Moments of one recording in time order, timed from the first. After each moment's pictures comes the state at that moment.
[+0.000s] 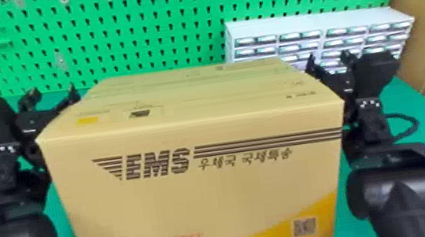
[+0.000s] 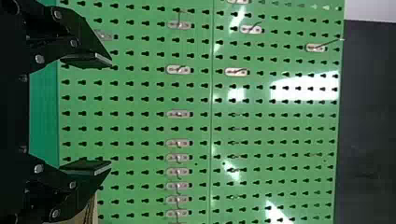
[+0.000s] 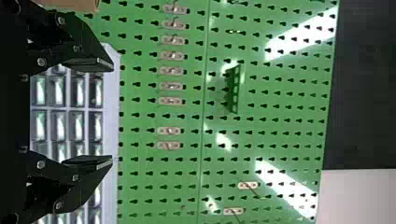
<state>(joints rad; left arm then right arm) -0.20 0.09 0.13 -1.53 0.11 -0.03 -0.22 -0.23 0.00 -0.10 -1.49 0.04 -0.12 0.00</state>
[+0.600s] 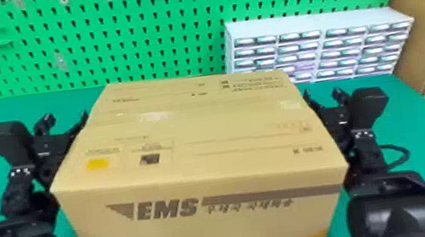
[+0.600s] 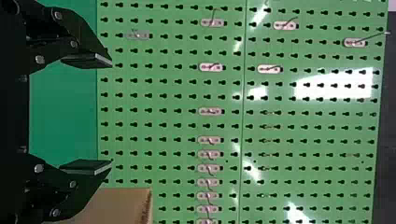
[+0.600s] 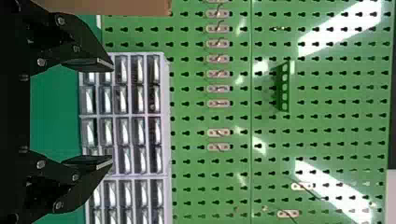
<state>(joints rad) -0.16 0.08 0.12 -1.45 0.11 -0.07 -0.22 -0.18 -0.04 -0.05 -1.37 -0.07 -0.14 0.00</state>
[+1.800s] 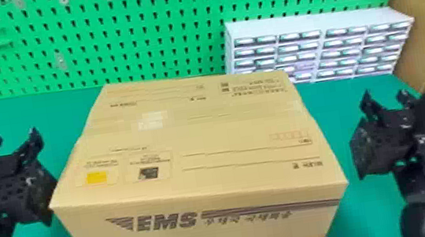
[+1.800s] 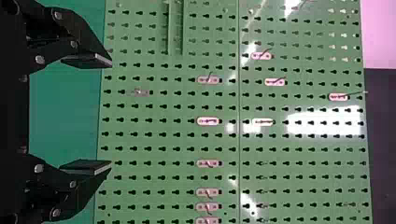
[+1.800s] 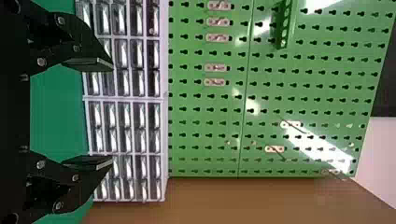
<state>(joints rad) -0.14 0.09 0.34 -1.40 0.09 -0.16 -0.29 -0.11 -0.11 -0.26 -1.42 -0.06 -0.15 0.00</state>
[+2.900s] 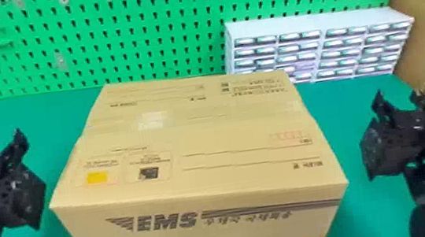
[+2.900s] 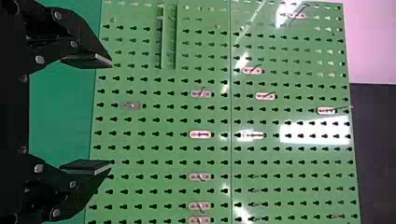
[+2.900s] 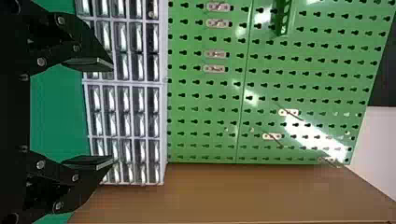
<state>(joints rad) -0.13 0.09 0.38 -1.42 0.10 -0.17 -0.29 -0.10 -0.10 -0.30 -1.44 -0.05 -0.15 0.00</state>
